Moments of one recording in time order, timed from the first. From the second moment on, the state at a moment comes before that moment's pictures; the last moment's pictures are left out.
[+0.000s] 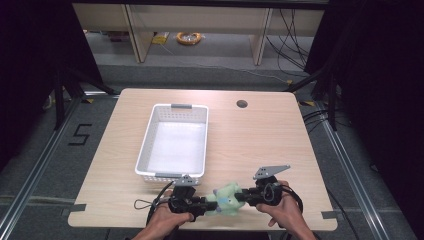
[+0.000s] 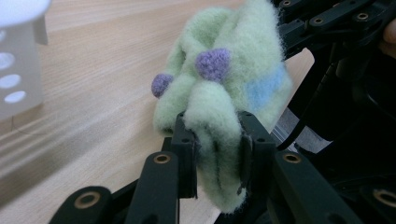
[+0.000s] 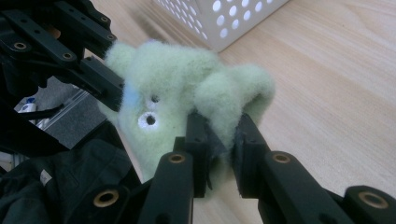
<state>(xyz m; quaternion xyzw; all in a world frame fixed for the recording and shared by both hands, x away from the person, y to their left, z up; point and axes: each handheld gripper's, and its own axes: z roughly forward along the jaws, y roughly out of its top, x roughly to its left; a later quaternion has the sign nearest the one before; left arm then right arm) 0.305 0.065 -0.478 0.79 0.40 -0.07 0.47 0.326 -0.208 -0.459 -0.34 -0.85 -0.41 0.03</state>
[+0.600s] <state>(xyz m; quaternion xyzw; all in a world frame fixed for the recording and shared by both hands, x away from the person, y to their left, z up) 0.317 0.081 -0.430 0.79 0.38 -0.06 0.47 0.336 -0.196 -0.420 -0.33 -0.84 -0.43 0.02</state>
